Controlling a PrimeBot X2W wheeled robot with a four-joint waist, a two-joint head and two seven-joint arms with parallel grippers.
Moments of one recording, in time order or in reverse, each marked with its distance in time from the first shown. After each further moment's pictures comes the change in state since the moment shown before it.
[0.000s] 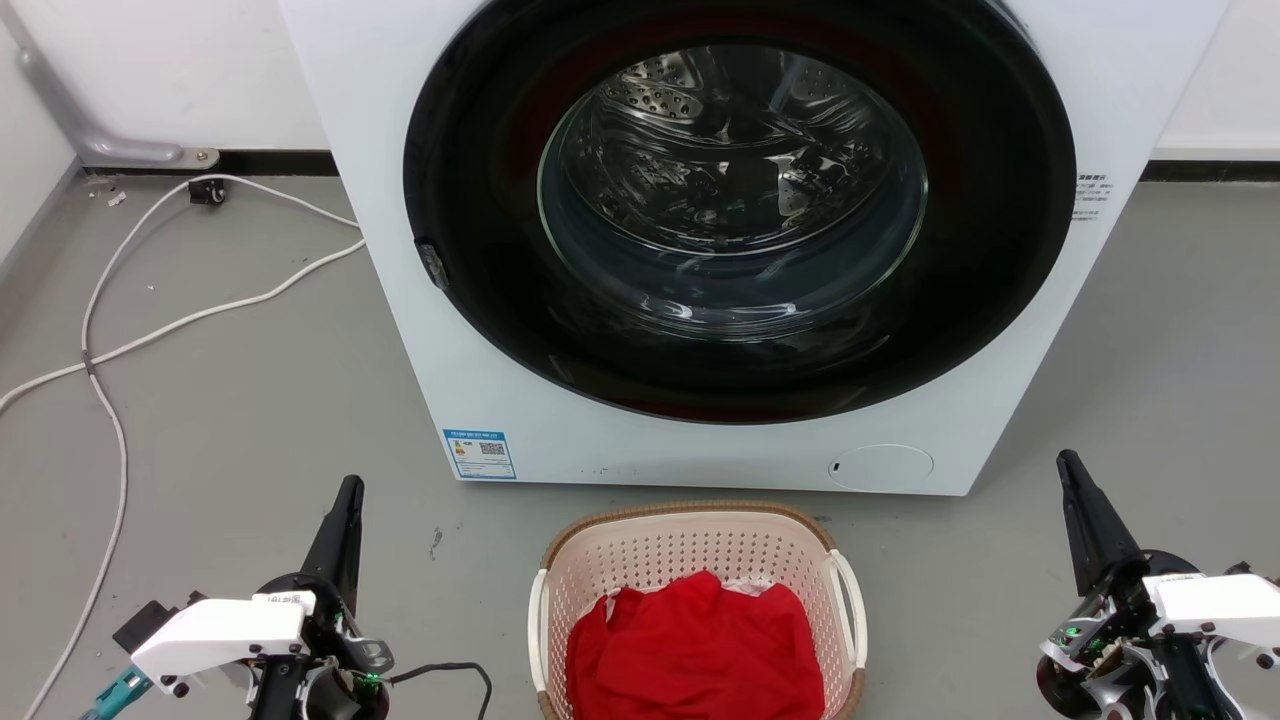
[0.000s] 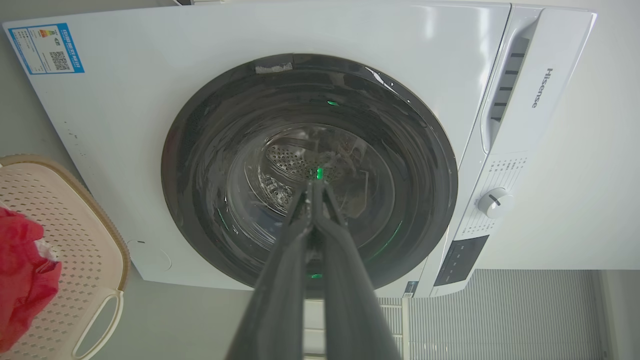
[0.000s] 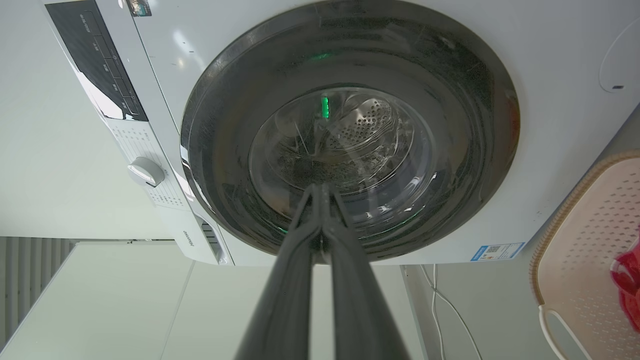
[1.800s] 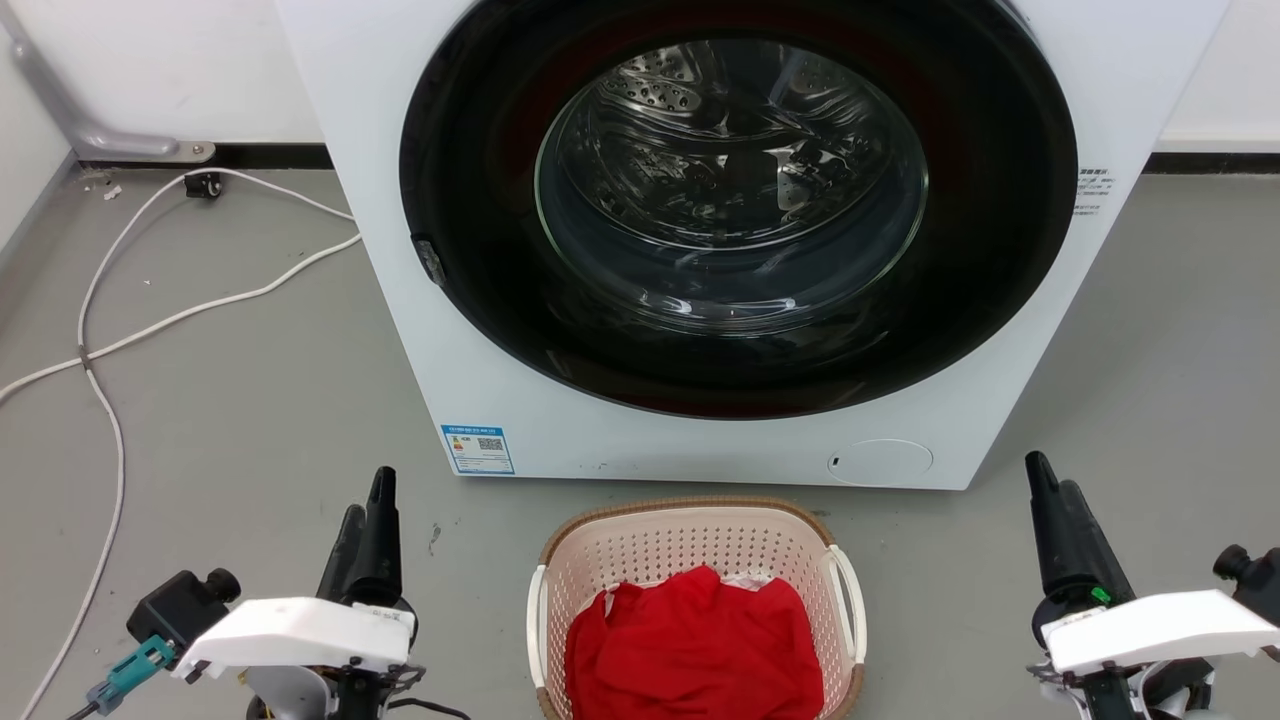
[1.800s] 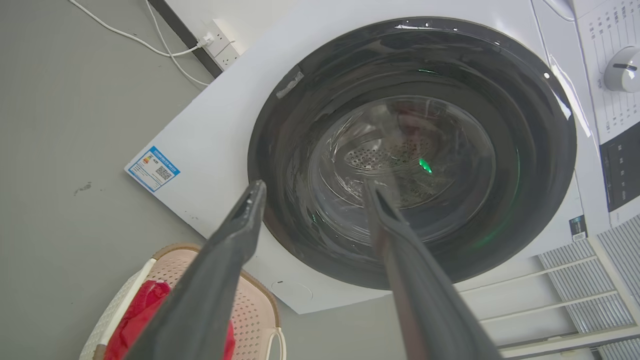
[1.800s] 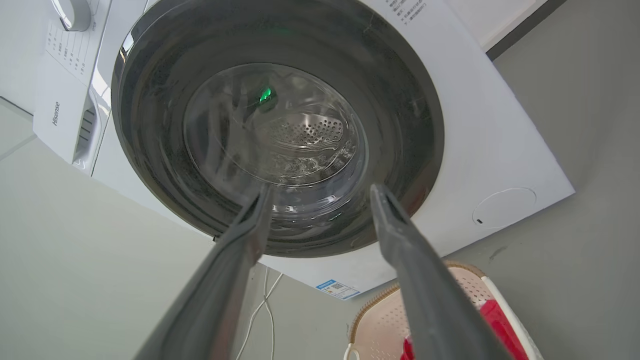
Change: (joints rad) left arm 0.061 -0.006 -0.098 -0.117 0.604 0.097 -0.155; right arm 0.083 0.005 0.076 -0.123 -0.713 0.000 -0.155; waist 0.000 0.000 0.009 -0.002
